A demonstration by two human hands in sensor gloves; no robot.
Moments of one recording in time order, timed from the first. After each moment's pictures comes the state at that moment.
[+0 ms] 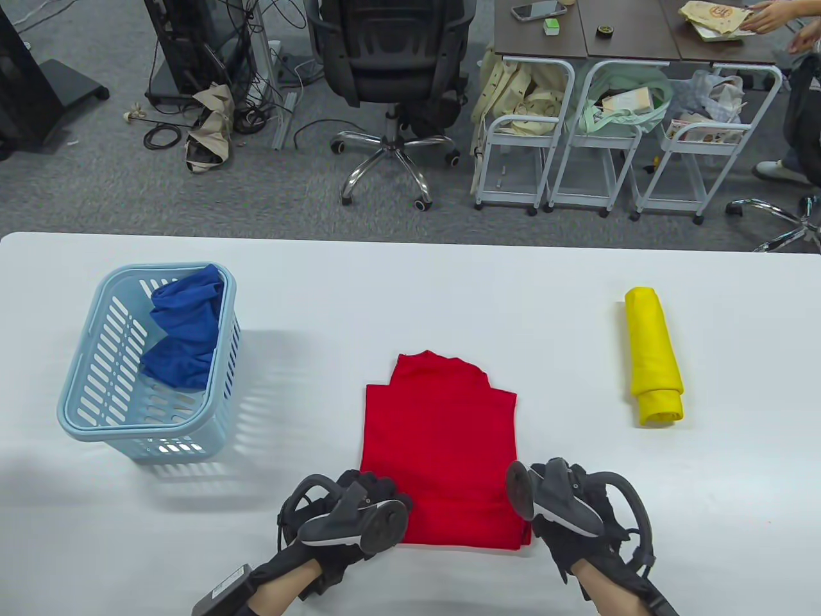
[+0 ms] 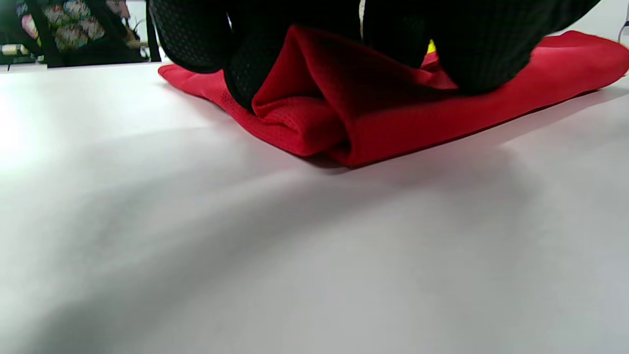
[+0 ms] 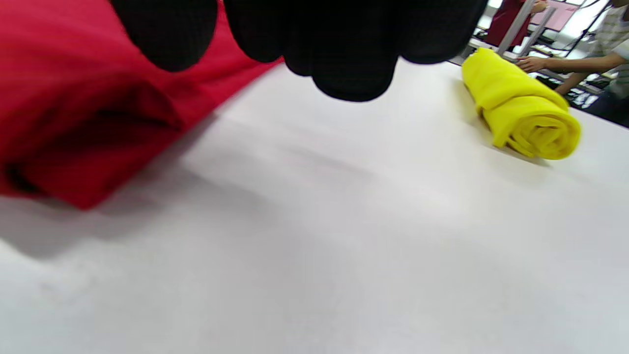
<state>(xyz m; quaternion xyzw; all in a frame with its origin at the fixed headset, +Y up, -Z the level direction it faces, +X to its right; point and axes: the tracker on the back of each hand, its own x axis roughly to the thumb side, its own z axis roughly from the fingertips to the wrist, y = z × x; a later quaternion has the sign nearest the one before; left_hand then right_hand) -0.103 -0.756 -0.229 -0.13 -0.32 -0.04 0.94 0.161 -0.711 -0.230 -0.07 -0.14 -0.98 0.10</state>
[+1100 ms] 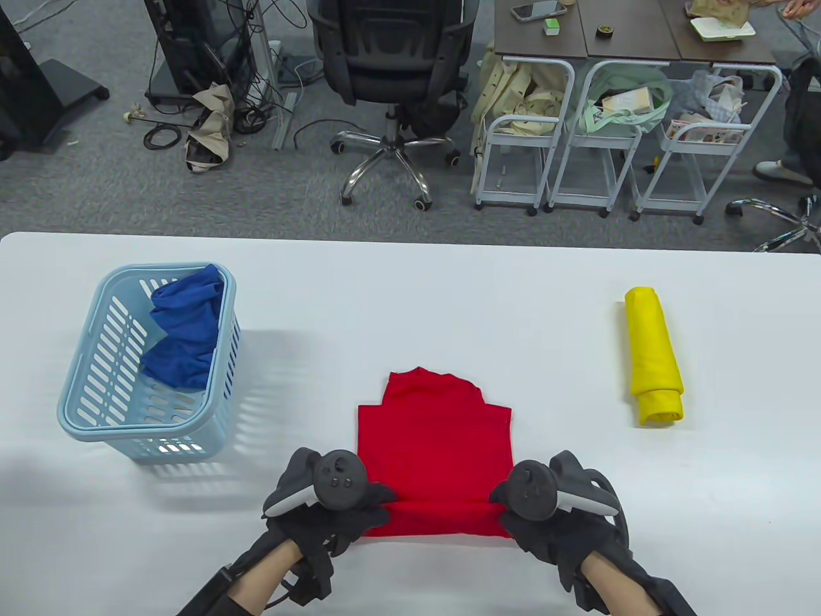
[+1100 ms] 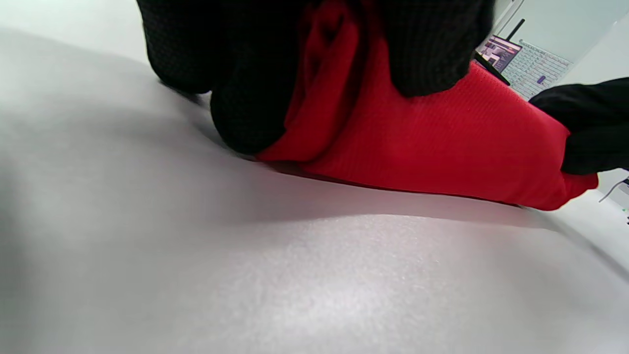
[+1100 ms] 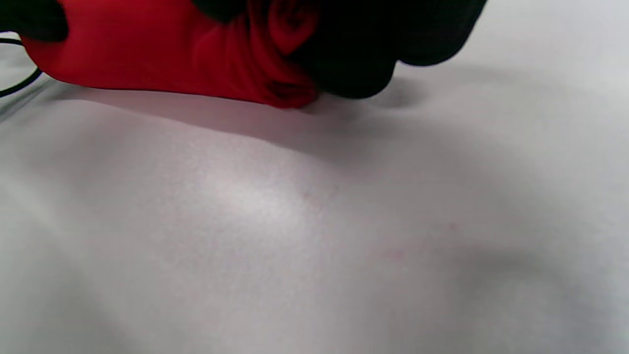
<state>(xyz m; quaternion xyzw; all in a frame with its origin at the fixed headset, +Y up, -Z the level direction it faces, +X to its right) -0.142 -0.754 -0.253 -0.22 -0.26 0.18 0.92 0.157 -0.750 -0.241 -0.22 -0.30 -0.93 -0.07</state>
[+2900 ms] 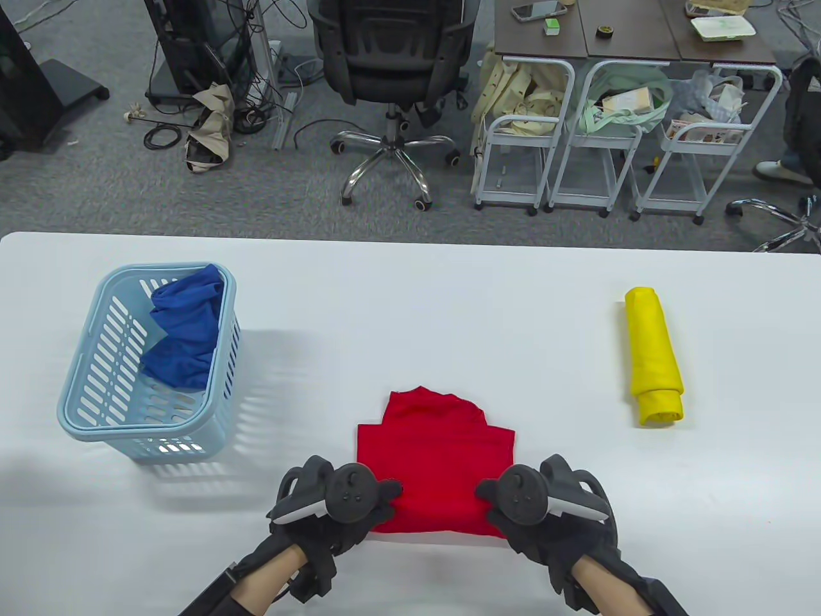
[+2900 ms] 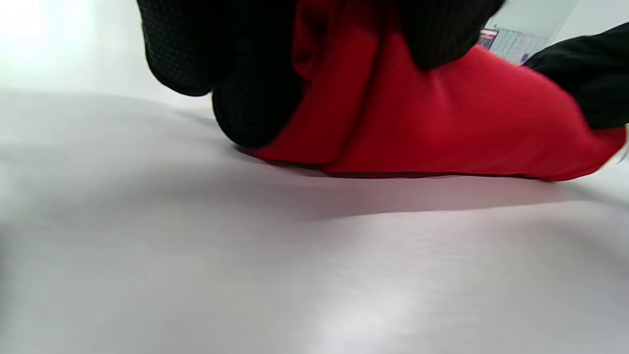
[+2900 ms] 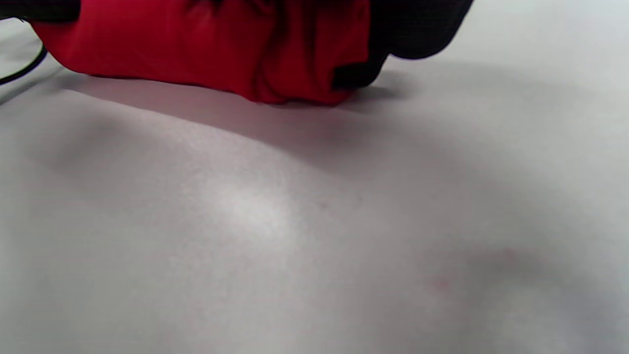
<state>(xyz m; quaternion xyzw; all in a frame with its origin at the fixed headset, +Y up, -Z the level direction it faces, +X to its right) -0.132 -0.752 -0.250 -0.15 -0.27 0.08 0.95 0.146 -0.749 -0.237 -0.23 -0.26 -0.94 -0.06</state>
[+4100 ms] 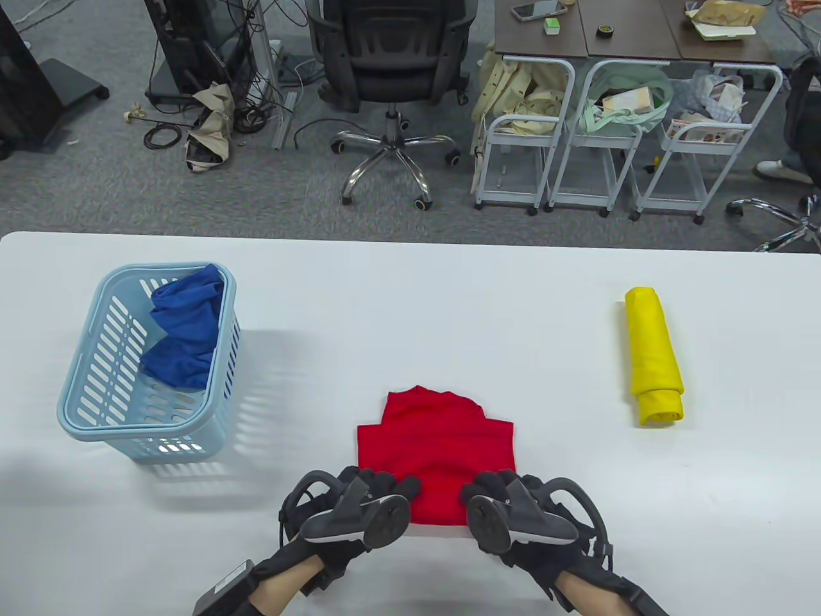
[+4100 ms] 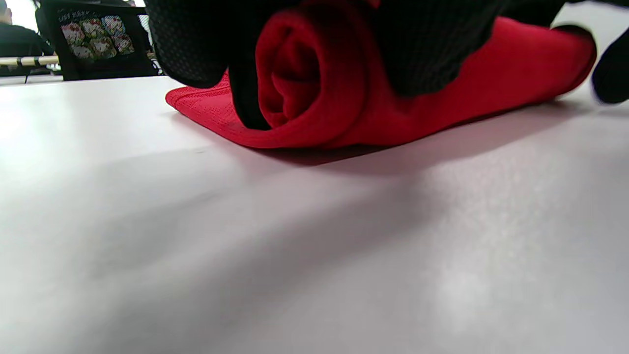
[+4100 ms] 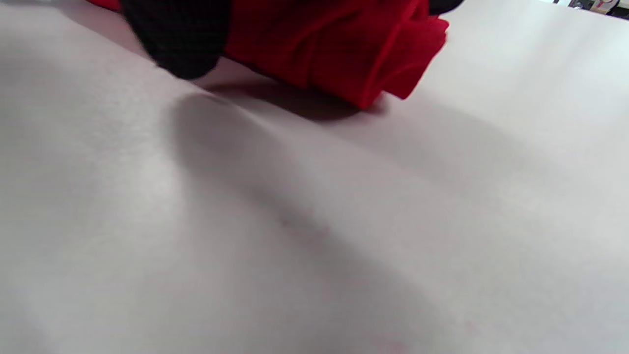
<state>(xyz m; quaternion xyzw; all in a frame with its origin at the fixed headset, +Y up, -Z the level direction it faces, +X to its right) -0.103 -0.749 -0.237 -0.10 -0.32 -0.01 0.94 0.115 -0.748 -0.223 -0.24 -0.17 -0.95 0.10</state>
